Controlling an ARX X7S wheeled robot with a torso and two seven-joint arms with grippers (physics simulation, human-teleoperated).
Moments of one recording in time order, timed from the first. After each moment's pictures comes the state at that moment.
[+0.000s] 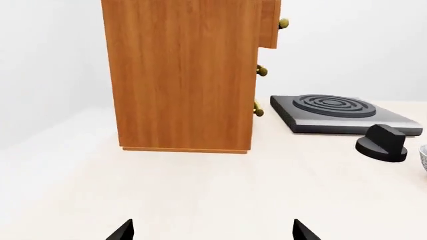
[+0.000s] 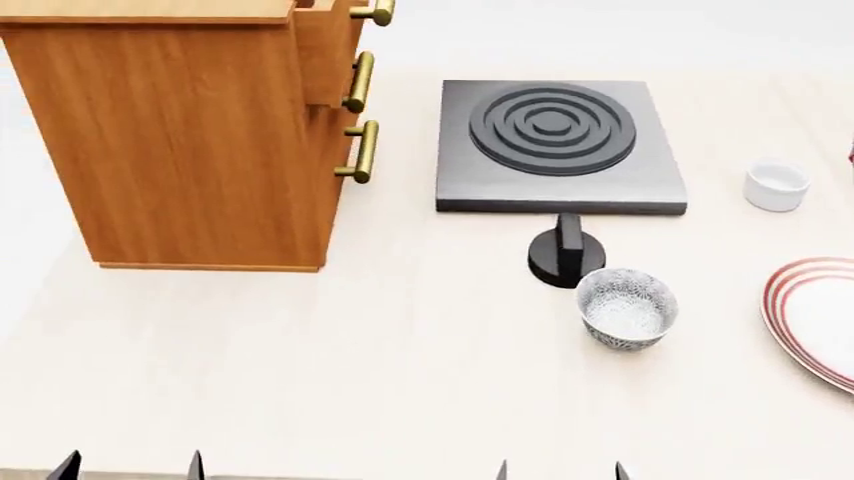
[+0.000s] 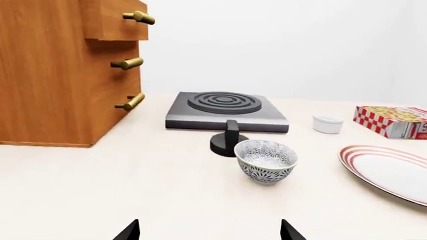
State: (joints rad) left arm 0.00 -0.15 0.17 0.00 -0.16 0.04 -0.19; right arm 0.02 0.16 -0.20 0.01 0.11 -0.03 0.21
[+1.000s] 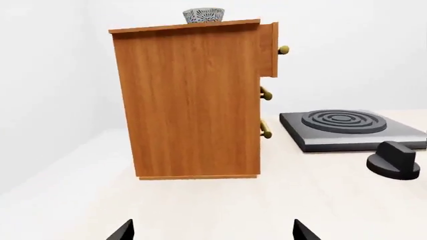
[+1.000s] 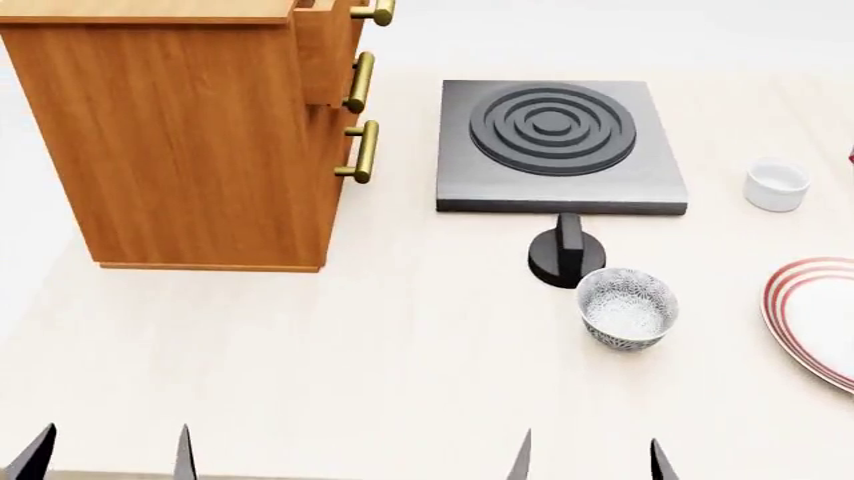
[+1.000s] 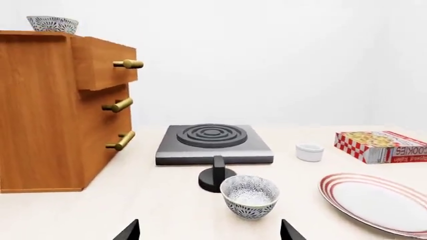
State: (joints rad) left arm 0.02 -0.19 0.22 0.25 -0.10 -0.13 -0.31; right arm -0.03 0.20 -0.19 -0.23 0.15 0.05 0.29
